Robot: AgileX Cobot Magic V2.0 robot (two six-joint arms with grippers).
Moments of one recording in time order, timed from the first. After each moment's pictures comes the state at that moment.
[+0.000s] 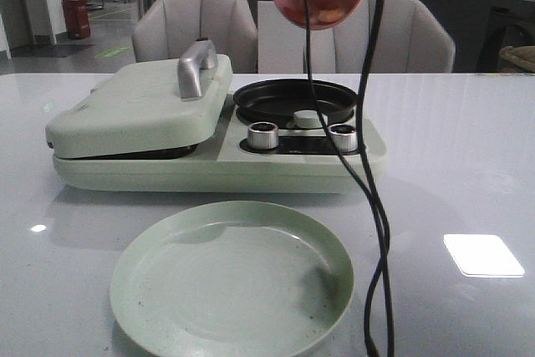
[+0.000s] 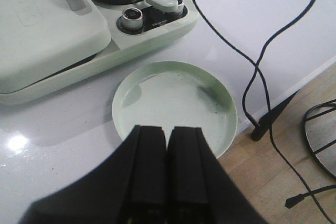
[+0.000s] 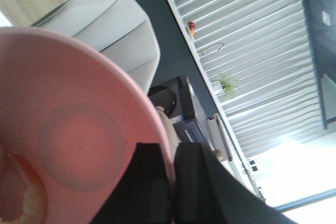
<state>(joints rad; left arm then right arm) -0.69 0.61 -0.62 -0.09 0.63 -0.06 0.63 2.03 -1.72 -1.73 0.94 0.78</state>
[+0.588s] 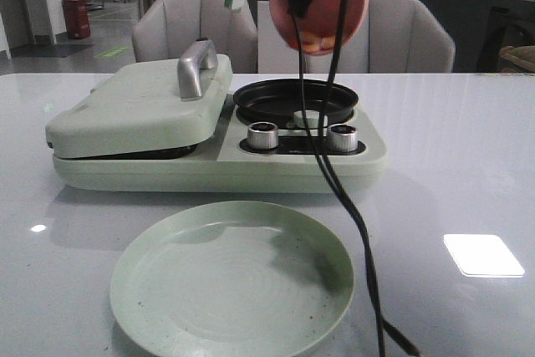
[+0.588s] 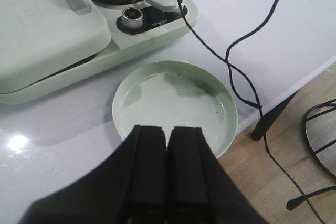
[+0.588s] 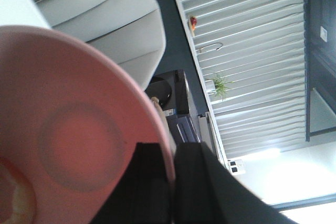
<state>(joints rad) -0.69 0.61 -0.62 -0.09 0.63 -0.06 0.64 2.16 -1.76 -1.73 0.97 0.69</state>
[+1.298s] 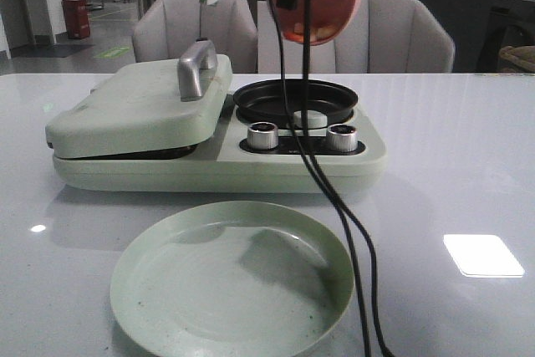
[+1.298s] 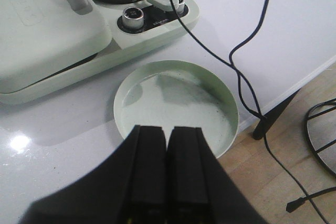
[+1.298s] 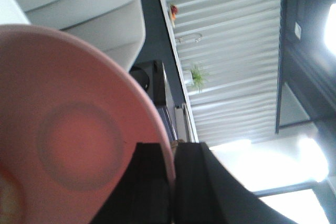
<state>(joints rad) -0.69 0.61 -0.62 -0.08 0.63 -0.06 0.68 2.23 -1.92 -1.71 1.07 0.54</state>
